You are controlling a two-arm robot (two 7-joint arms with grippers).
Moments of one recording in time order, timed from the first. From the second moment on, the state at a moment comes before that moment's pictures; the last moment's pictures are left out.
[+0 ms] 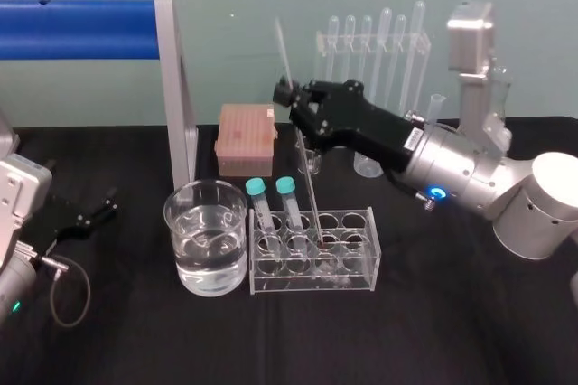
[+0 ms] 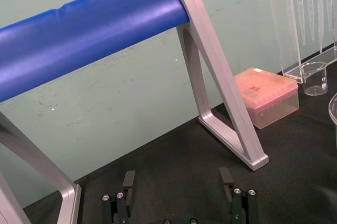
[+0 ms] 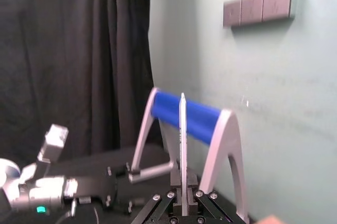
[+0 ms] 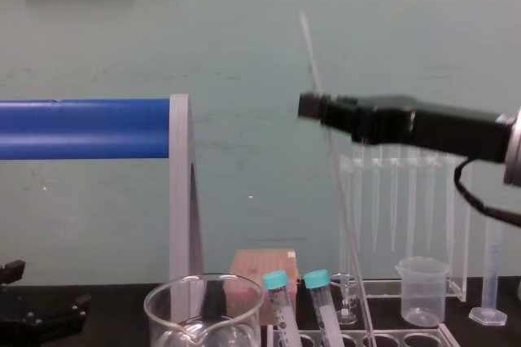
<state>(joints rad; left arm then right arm) -0.20 0.60 0.45 -1.41 -0.25 -0.12 0.03 0.47 0.48 -0.51 -1.50 0.64 -0.03 0.58</state>
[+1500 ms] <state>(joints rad) -0.20 0.60 0.45 -1.41 -0.25 -0.12 0.03 0.72 0.27 -0.62 -1.26 0.83 -0.05 0.81</state>
